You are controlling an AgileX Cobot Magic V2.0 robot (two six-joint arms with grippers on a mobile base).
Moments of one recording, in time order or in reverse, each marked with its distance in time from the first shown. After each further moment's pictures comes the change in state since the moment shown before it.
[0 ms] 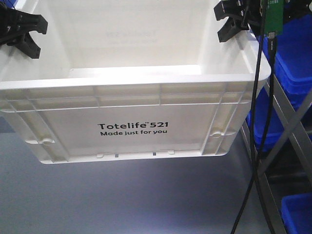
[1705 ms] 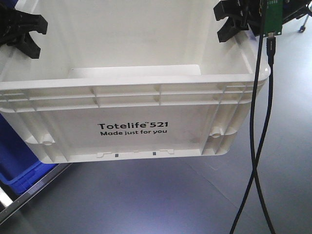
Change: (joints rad) left arm 0.000 0.001 0.000 0.000 0.000 0.000; right arm 0.000 0.000 0.000 -0.001 -0.001 0.000
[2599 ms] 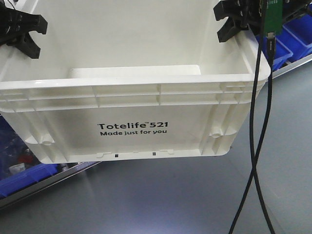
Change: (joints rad) left arm 0.000 0.000 0.000 0.000 0.000 0.000; right arm 0.000 0.000 0.000 0.000 0.000 0.000
